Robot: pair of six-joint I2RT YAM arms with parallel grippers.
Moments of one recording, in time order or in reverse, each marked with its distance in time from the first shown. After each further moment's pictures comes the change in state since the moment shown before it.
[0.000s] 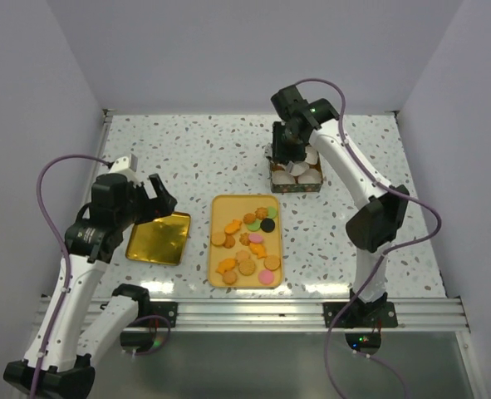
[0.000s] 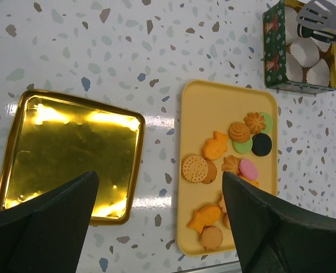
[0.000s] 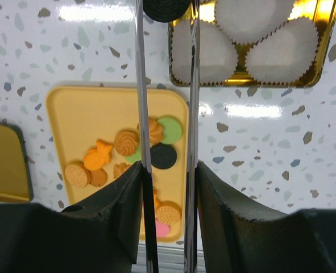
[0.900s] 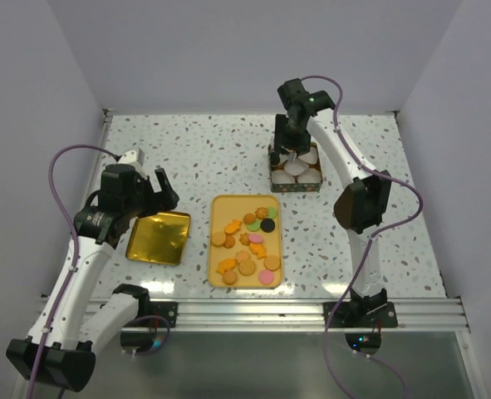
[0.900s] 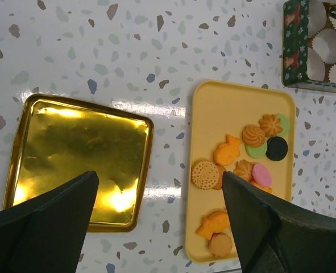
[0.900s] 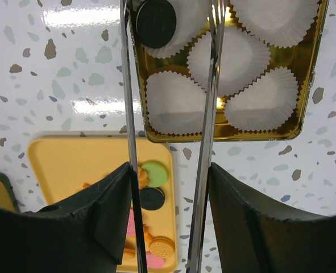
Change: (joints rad) left arm 0.000 0.125 0.021 0.037 -0.021 0.026; right arm -0.111 0.259 0.232 -0.008 -0.023 -0.055
